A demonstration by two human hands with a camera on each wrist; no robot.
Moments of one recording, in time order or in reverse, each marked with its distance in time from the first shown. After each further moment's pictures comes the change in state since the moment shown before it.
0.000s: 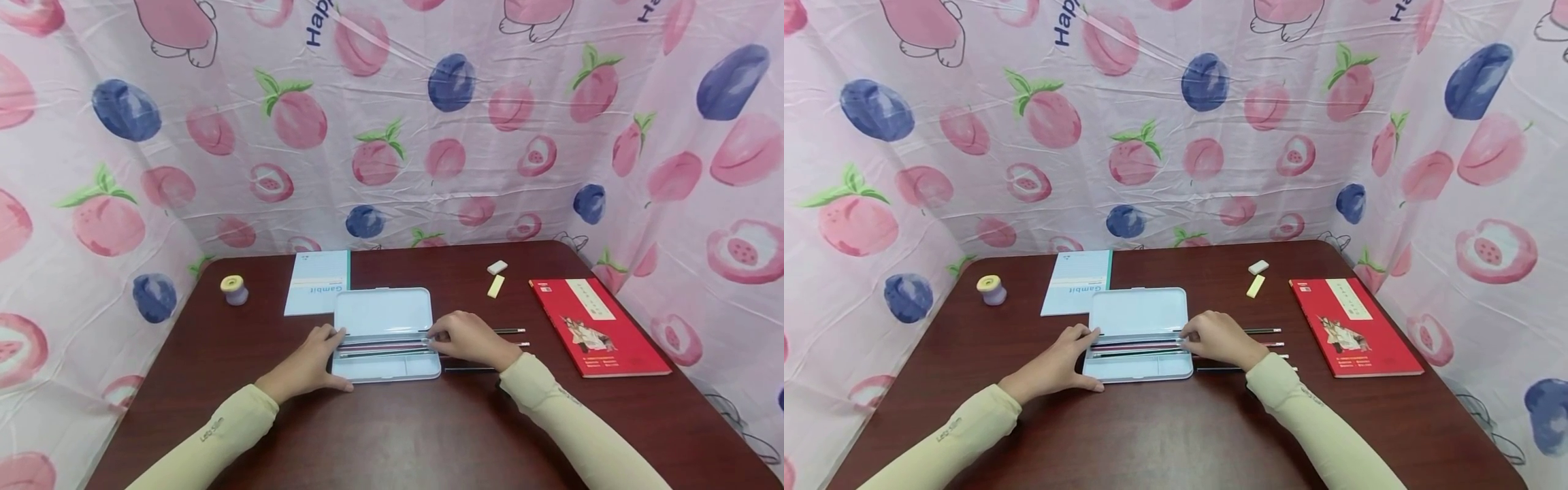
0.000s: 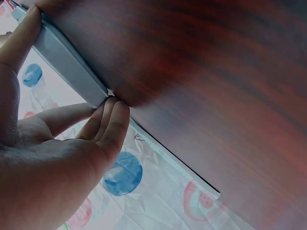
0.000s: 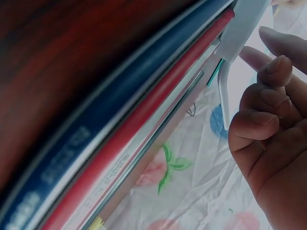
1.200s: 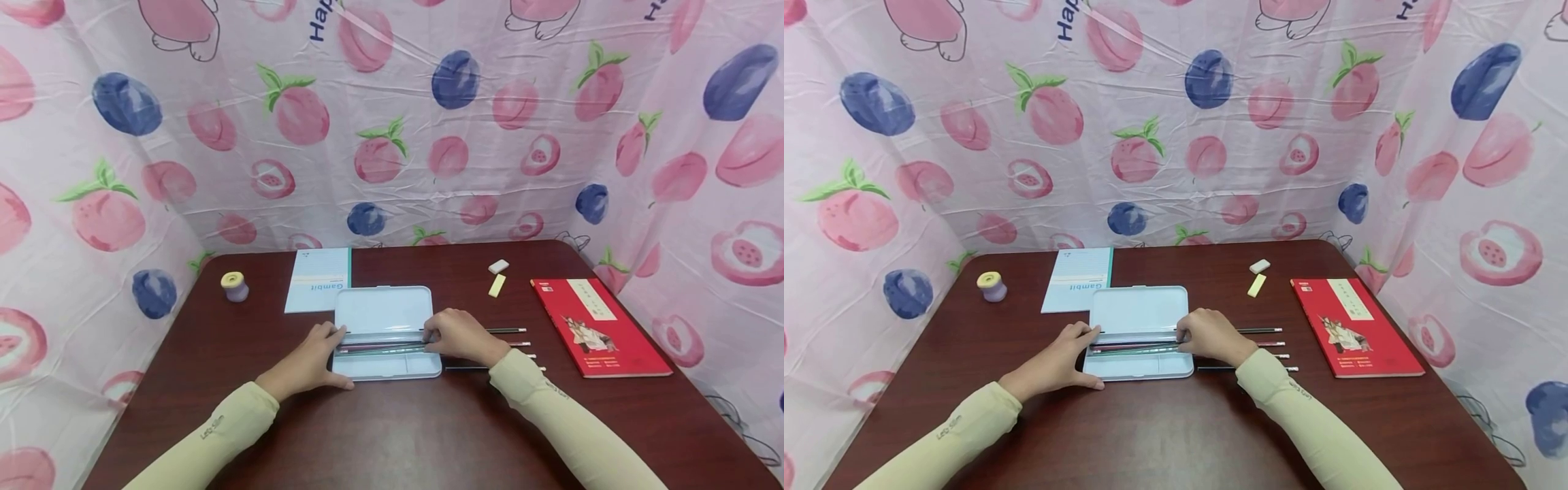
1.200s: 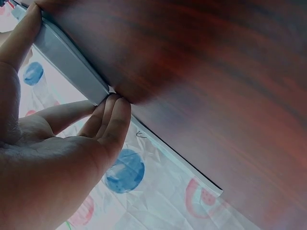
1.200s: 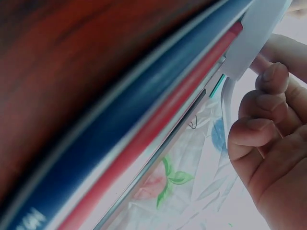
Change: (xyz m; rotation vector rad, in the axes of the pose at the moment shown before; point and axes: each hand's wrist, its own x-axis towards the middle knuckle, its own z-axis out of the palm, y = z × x) left_hand -0.001 -0.001 -0.002 0.001 0.006 0.021; right_hand 0.017 -0.007 0.006 -0.011 -0.060 0.051
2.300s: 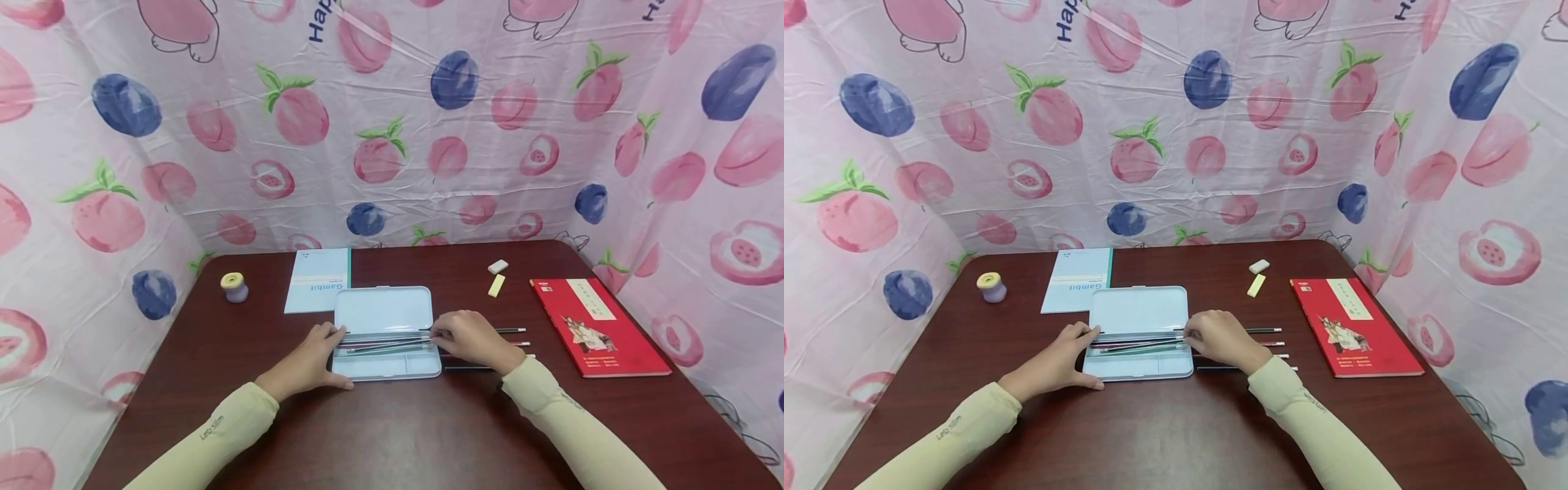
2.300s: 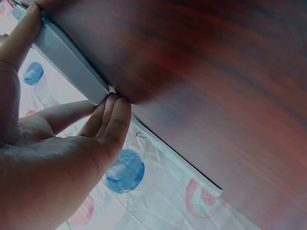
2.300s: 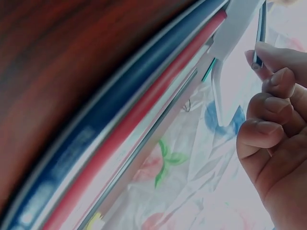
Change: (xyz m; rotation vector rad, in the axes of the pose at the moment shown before) left_hand 0.000 0.000 0.000 -0.007 -0.013 -0.010; right_hand -0.023 0.004 -0.007 -0.087 0.135 -0.077
